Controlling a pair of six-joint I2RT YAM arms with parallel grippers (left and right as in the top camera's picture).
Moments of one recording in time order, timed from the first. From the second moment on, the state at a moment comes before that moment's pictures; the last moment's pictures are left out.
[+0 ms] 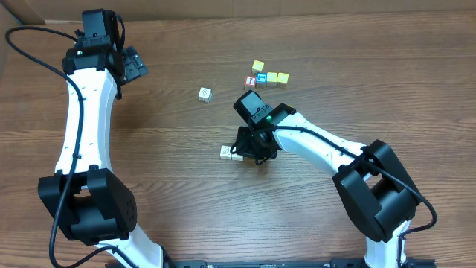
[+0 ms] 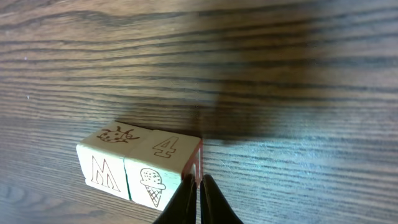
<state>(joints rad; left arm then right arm) 0.13 1.86 1.74 -0.94 -0.30 -0.39 0.70 2.01 1.39 -0.70 -0.22 0.84</state>
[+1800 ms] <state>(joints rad) 0.13 1.86 1.74 -0.94 -0.30 -0.39 0.78 2.03 1.73 -0.82 -0.09 0.68</state>
